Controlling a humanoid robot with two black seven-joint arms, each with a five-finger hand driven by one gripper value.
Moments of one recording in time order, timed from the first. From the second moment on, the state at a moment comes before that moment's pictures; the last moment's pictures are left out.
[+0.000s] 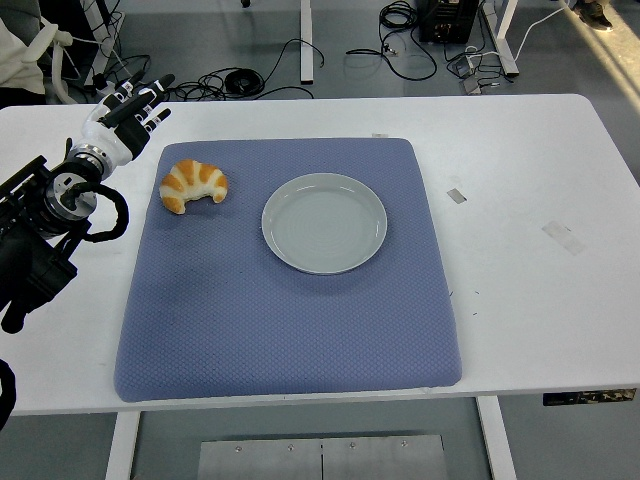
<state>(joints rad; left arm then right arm) -0.96 0.17 -0.77 -0.42 -0.03 -0.09 -0.08 -0.09 0.00 0.10 0.12 -0.10 -0.06 0.22</state>
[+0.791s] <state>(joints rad) -0.96 0.16 -0.77 -0.42 -0.02 -0.09 -0.08 -0.09 0.00 0.10 0.12 -0.10 -0.06 0.22</state>
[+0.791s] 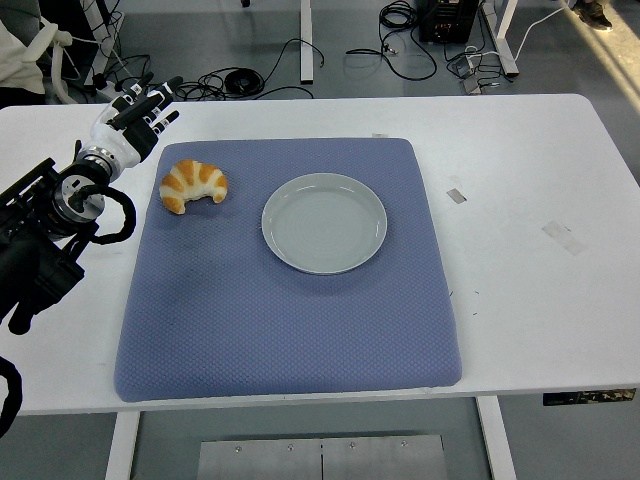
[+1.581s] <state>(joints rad) -0.96 0.20 -0.77 -0.42 -0.02 -0.10 -0.08 -0.09 0.00 0.10 0.12 -0.10 -0.06 0.22</state>
